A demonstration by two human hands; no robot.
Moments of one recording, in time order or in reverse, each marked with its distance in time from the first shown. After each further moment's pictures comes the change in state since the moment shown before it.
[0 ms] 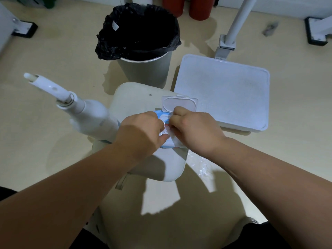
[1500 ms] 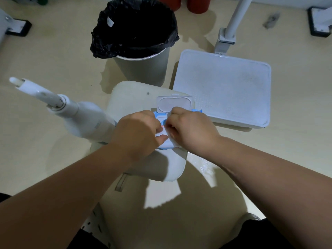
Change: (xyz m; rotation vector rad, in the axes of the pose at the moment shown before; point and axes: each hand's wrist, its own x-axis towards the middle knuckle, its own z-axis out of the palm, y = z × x) left_hand 0.003 -0.013 0.017 -0.067 0.126 0.124; right_hand 0.009 -0.002 0.014 0.105 0.074 0.010
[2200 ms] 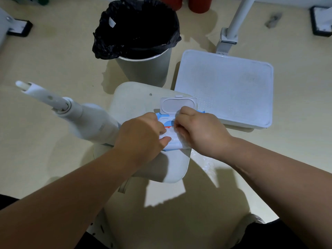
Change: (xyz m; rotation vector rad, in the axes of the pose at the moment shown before) left_hand -0.005 -0.001 0.003 -0.045 0.058 0.048; right_hand -0.011 0.015 -0.008 0.121 -0.032 -0.031
